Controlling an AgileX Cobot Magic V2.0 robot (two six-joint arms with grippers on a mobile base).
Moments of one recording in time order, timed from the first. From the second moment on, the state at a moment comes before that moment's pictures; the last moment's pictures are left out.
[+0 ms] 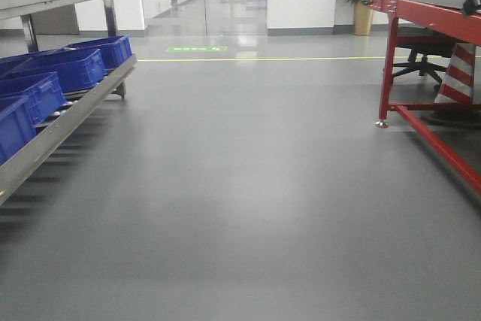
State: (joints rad) left arm -0.34 1.51 -1.95 -0.04 0.94 -0.08; right arm 0.47 1.64 -2.06 -0.12 0.99 0.26
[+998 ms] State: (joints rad) left arm -0.34 1.51 -1.95 -0.04 0.92 -0.08; right arm 0.47 1.64 -2.06 -0.12 0.99 0.26
